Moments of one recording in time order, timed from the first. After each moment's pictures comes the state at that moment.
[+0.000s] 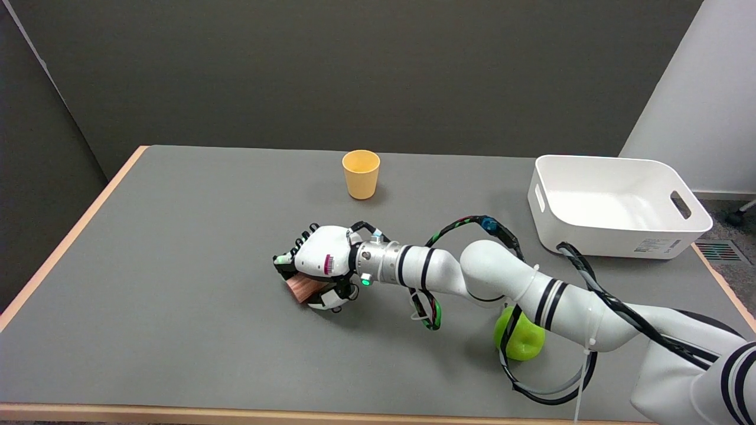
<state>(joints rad) 0.56 -1.19 -2.42 1.16 2.00 -0.26 -1.41</state>
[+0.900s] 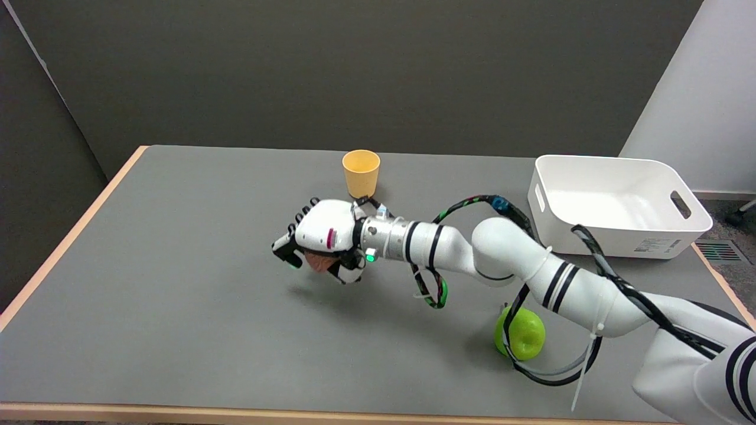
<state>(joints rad) 0.58 -1.16 -2.35 1.21 2.03 -0.32 -1.42</state>
